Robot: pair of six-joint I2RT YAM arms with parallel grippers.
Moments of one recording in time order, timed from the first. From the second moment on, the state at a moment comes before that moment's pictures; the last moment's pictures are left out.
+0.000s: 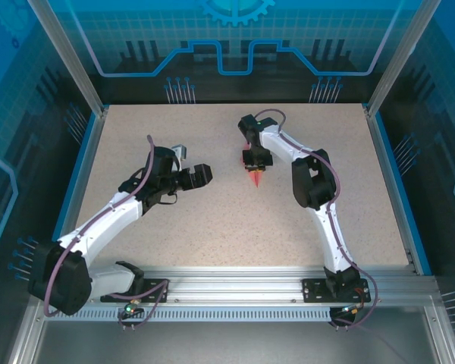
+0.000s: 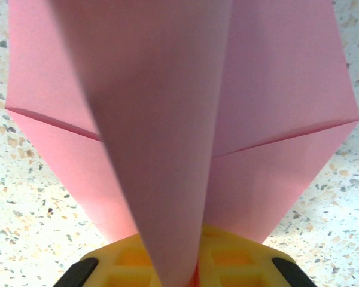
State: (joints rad) left arm -0.36 1.23 0.84 -0.31 0.21 -0.61; right arm 0.46 2.43 2.09 -1.15 0.02 0.44
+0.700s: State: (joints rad) left arm -0.29 1.31 0.94 -0.36 0.27 -0.62; right arm 0.48 2.33 2.07 -1.18 0.05 0.46
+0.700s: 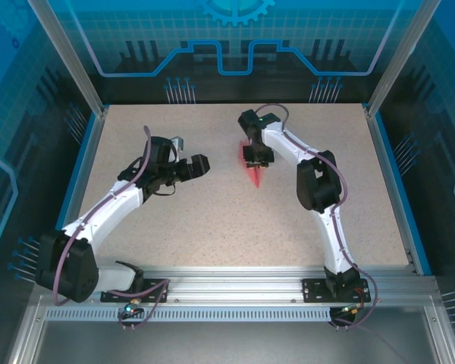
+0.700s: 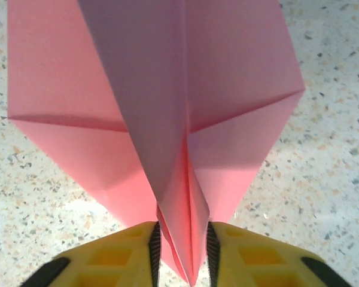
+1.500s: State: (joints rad) left arm -0.22 1.02 0.71 -0.17 -0.21 -0.55; right arm 0.33 1.24 1.07 -0.70 0.23 0.26
